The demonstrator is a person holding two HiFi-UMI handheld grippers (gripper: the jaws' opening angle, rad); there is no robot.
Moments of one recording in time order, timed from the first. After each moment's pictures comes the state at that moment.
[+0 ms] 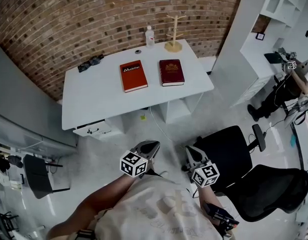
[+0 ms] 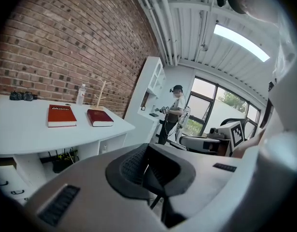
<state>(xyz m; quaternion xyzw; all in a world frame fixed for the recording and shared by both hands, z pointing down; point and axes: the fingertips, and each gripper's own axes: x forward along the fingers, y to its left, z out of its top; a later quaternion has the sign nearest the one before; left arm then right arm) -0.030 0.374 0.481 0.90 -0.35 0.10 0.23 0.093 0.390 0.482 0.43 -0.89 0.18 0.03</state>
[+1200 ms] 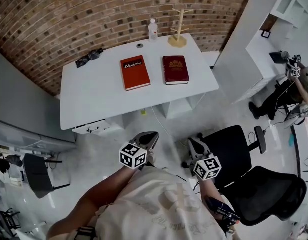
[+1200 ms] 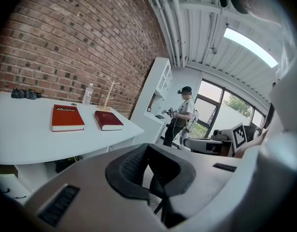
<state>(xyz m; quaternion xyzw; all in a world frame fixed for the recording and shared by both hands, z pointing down) -0.064 0.301 0.483 0.89 -0.37 0.09 0.25 0.077 0.320 0.484 0.44 -0.87 0.20 0.06</state>
